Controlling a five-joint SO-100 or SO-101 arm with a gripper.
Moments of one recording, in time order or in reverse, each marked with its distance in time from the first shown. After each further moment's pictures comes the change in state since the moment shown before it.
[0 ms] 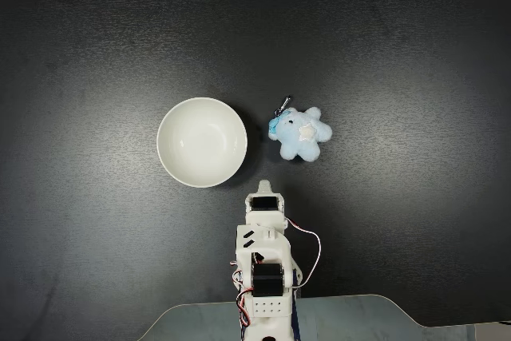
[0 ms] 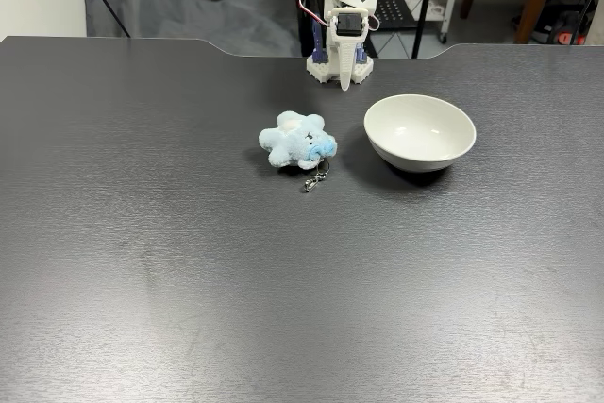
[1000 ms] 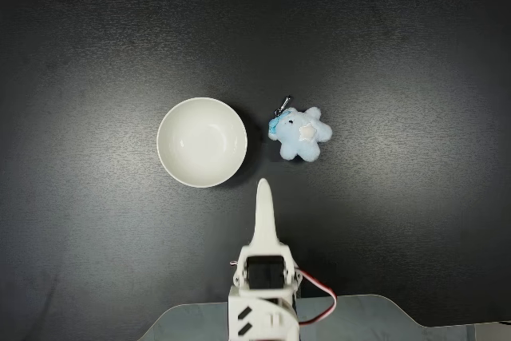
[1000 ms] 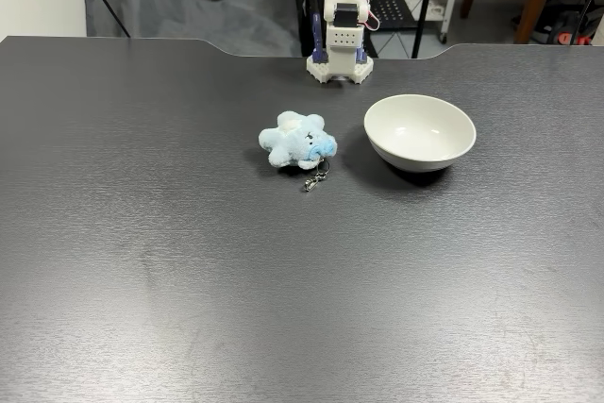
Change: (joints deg) arm 0.1 -3.0 -40.3 -14.7 0.0
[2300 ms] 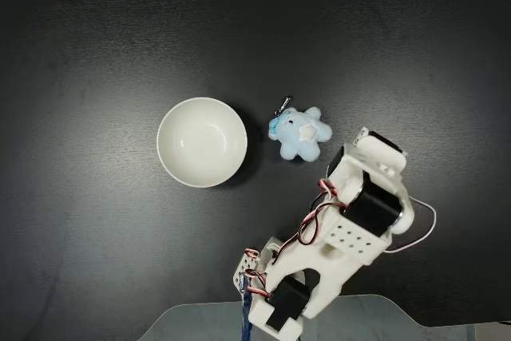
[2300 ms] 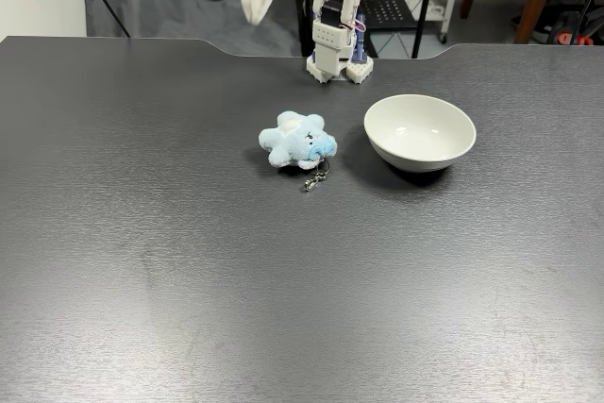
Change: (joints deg) arm 32.8 -86.2 -58.7 40.5 0.0
